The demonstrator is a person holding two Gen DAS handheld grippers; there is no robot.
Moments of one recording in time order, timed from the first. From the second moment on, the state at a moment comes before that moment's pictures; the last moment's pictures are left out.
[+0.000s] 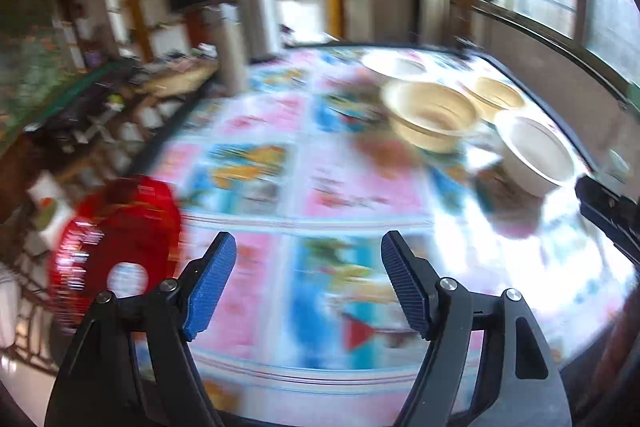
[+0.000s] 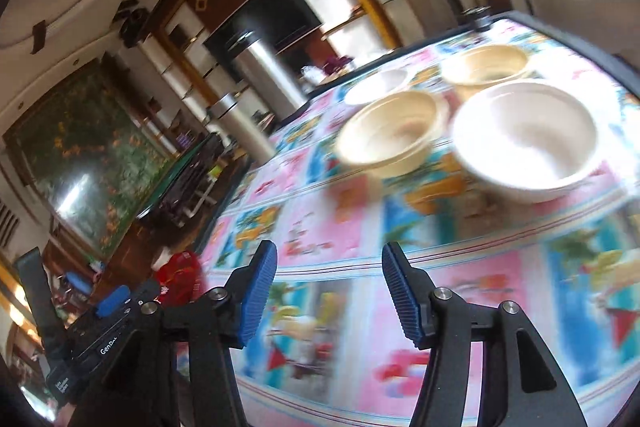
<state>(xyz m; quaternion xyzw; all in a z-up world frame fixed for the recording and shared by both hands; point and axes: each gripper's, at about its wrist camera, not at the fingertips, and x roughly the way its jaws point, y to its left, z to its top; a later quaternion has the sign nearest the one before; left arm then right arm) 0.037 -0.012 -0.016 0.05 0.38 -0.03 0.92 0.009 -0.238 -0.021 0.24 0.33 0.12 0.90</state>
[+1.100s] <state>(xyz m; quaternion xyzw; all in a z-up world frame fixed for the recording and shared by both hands) 0.090 -0.128 -0.030 0.13 0.40 -0.09 0.90 -0.012 -0.405 -0.060 0.33 0.28 -0.02 0.90</state>
